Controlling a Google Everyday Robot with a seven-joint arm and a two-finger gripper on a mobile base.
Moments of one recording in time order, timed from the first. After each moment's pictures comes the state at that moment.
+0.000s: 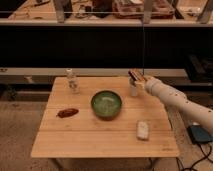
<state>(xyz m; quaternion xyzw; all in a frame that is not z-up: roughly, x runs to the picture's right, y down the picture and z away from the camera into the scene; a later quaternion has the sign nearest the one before) 0.237 -0.065 0.872 0.09 -0.25 0.51 0.82</state>
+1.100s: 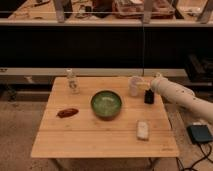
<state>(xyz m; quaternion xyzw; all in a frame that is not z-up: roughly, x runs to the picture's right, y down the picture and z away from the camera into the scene) 0.264 -0.066 0.849 0.08 -0.22 0.54 0.81</state>
